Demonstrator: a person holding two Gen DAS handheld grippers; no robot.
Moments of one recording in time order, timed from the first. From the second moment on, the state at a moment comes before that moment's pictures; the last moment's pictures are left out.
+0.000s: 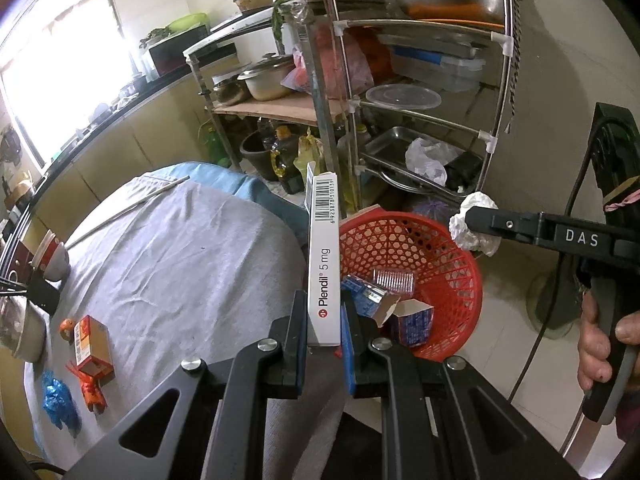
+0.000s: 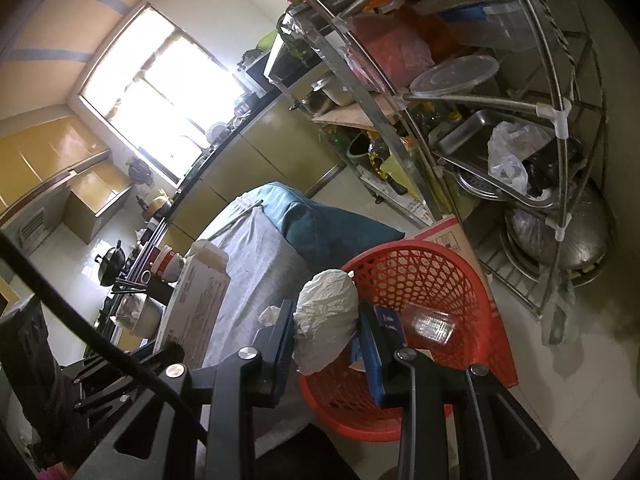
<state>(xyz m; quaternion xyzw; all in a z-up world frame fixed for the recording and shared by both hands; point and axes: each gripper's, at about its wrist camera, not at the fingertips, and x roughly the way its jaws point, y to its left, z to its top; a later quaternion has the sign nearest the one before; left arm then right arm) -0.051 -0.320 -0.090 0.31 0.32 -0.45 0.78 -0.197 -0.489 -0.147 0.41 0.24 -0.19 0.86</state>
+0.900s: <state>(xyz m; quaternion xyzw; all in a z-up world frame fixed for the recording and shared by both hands) -0.035 -0.366 -0.151 0.28 0.44 -0.50 0.69 -0.210 -0.509 -0.197 0.46 0.28 -0.21 0.81</state>
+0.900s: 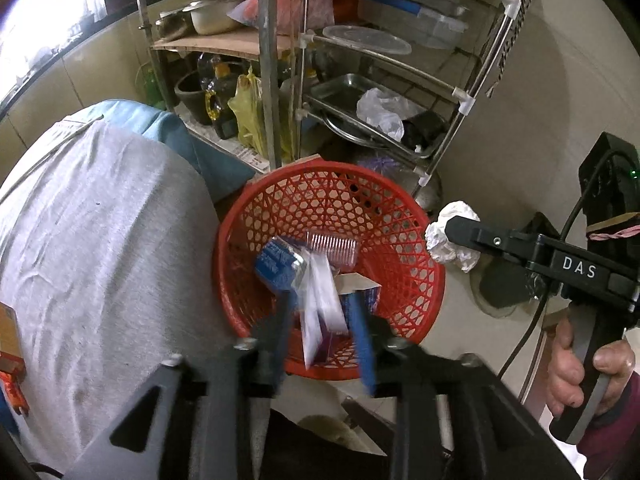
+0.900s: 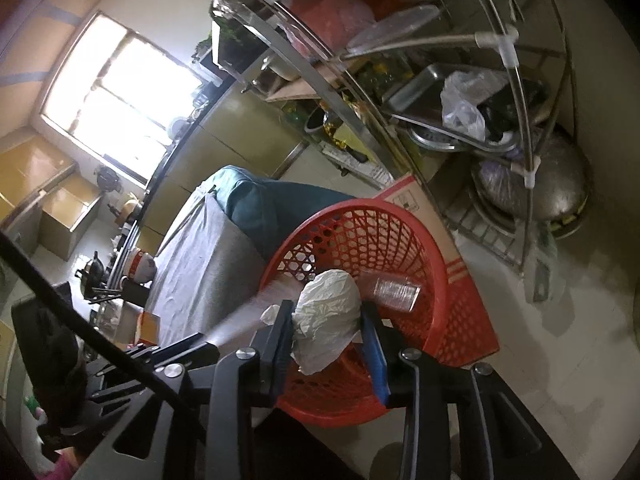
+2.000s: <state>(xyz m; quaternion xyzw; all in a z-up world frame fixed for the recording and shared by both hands) 0.041 -0.161 -0.063 0.23 0.33 -0.22 0.89 -0.103 -0.397 -0.112 0.33 0.27 -0.10 0.90</state>
